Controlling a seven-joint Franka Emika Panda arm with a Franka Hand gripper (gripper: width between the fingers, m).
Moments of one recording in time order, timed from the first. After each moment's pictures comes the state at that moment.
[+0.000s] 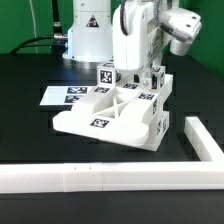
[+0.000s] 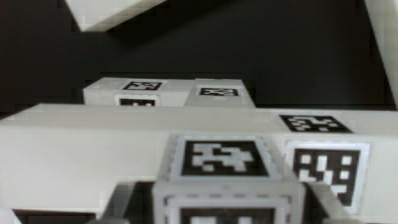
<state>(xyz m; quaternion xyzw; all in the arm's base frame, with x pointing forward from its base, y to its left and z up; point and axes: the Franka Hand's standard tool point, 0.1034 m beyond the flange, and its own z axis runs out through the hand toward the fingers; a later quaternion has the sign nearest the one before) 0.563 0.060 0.108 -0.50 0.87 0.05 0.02</state>
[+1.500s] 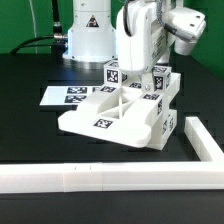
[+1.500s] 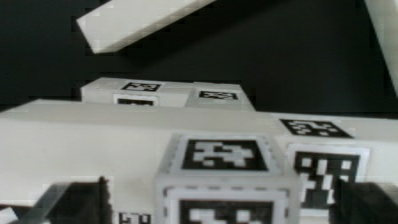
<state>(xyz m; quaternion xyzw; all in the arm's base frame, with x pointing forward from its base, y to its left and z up) 0.562 0.066 0.107 -0.56 0.82 0.06 0.03</state>
